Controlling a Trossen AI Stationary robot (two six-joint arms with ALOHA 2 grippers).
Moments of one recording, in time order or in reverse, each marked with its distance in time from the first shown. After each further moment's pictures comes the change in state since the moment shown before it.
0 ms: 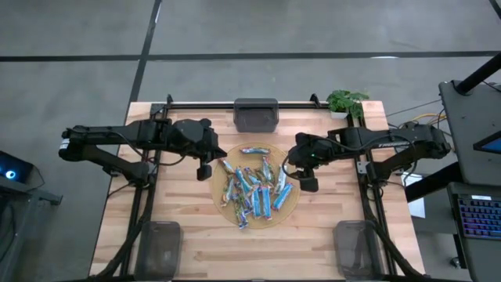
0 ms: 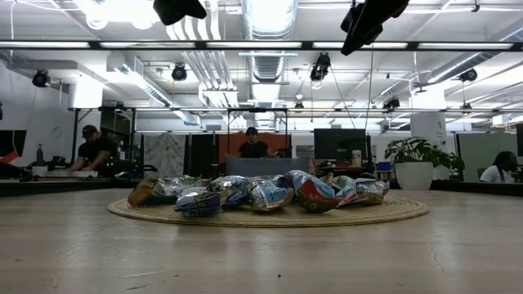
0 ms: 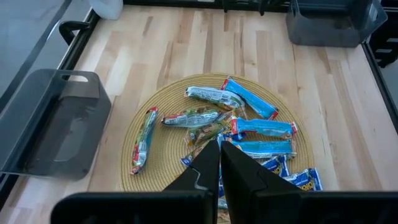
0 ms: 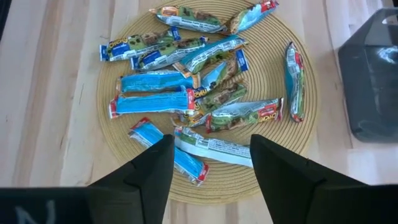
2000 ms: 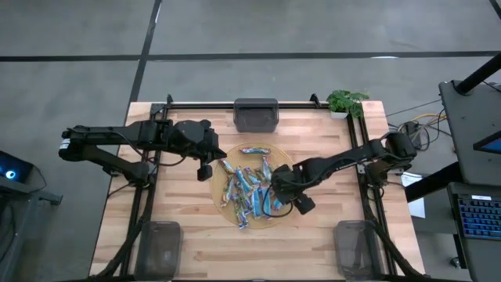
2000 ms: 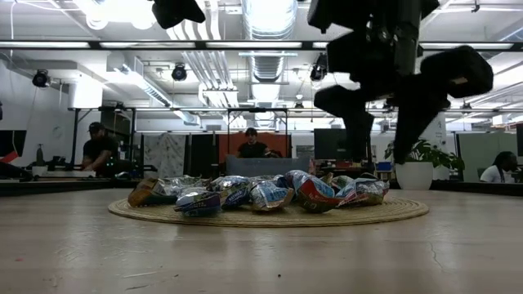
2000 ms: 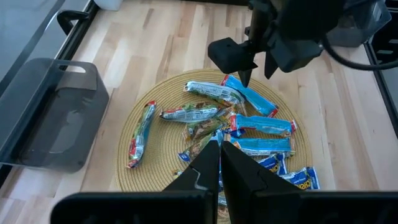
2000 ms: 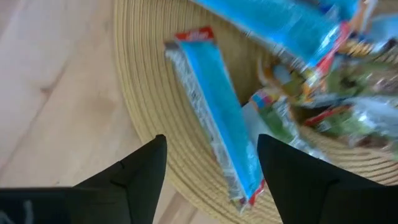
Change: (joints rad) left arm 0.000 0.000 -0.015 -0.001 0.000 -0.033; right arm 0.111 0.373 -0.145 0.134 -0.069 -0.402
